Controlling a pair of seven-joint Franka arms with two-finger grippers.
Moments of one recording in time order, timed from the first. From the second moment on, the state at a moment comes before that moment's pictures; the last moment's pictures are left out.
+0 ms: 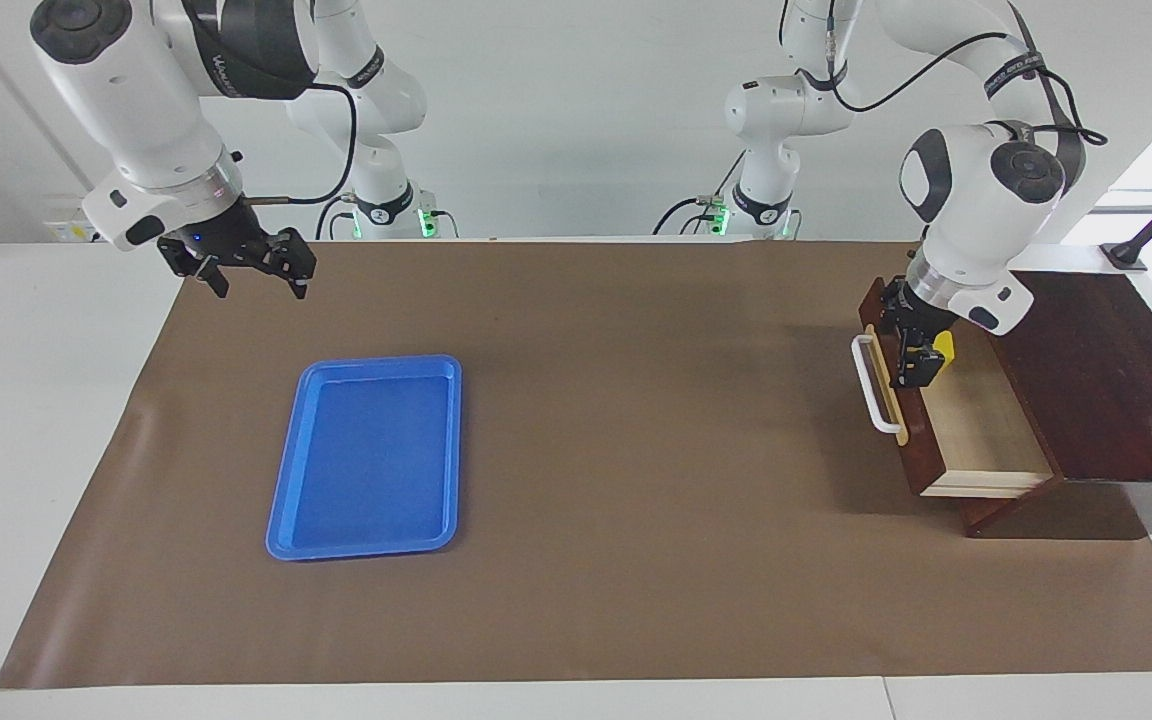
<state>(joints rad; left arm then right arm) 0.03 0.03 -0.08 -1.95 0.04 1.97 -1.48 0.01 0.06 0.01 -1.55 -0.03 1.51 0.05</state>
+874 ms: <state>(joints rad) 0.23 0.03 -0.08 -1.91 0.05 1.96 -1.14 0.01 0.06 0.01 -1.55 -0.03 1.51 0.05</state>
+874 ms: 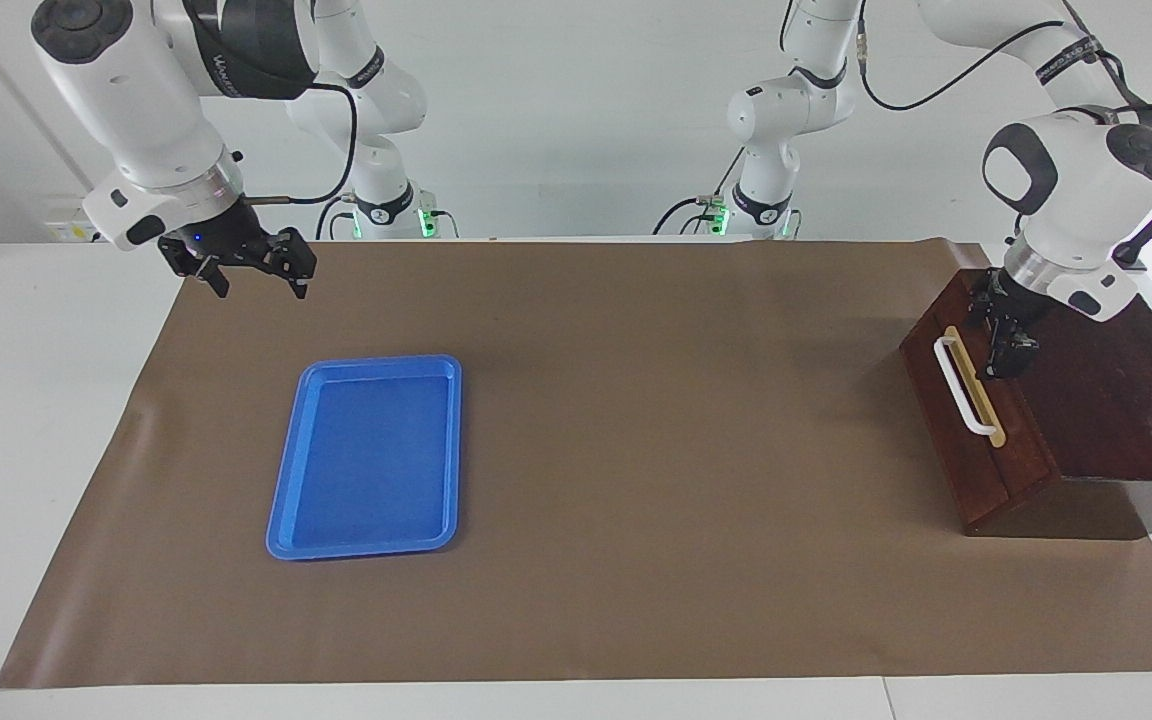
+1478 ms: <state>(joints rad) 0.10 -0.09 -0.12 -1.71 0.05 1.49 -0.56 0.01 0.06 0.01 -1.55 -0.03 1.51 0.05</state>
